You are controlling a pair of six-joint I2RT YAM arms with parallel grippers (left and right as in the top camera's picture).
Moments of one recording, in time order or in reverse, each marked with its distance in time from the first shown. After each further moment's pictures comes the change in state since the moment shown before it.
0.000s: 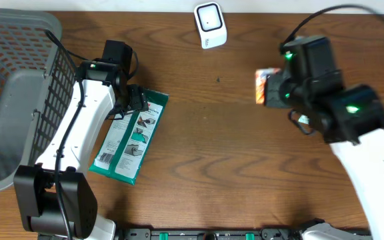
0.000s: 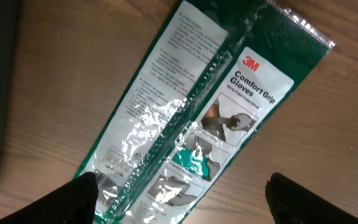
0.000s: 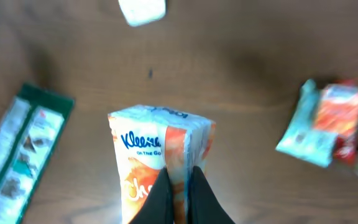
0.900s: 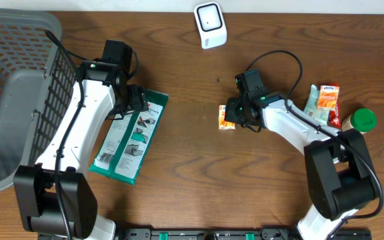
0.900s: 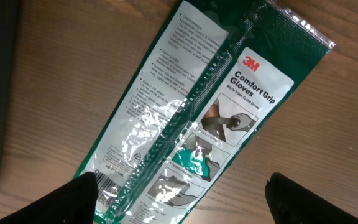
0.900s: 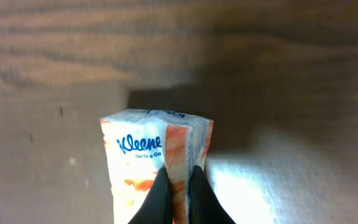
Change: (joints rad) left arm 0.000 0.000 0.000 0.000 0.000 0.000; right arm -0.016 0.454 -0.595 0.762 -0.275 0.198
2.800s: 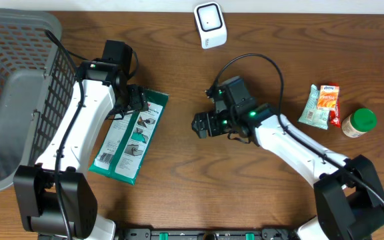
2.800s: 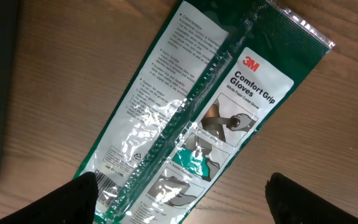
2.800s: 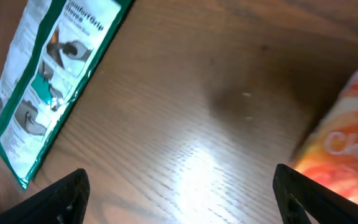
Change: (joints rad) left arm 0.000 0.000 0.000 0.000 0.000 0.000; right arm 0.184 -0.159 -0.049 0.041 -0.174 -0.190
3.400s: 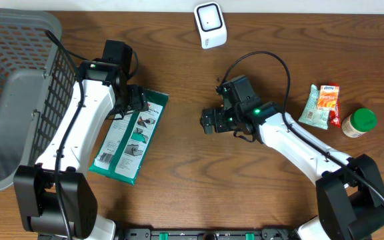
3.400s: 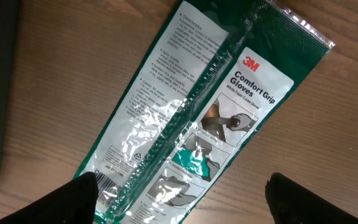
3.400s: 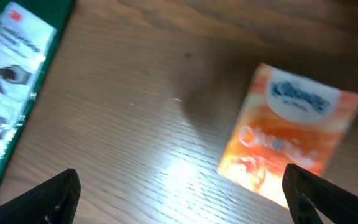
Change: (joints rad) left arm 0.000 0.000 0.000 0.000 0.000 0.000; right arm -0.052 0.000 0.000 -0.024 0.109 0.019
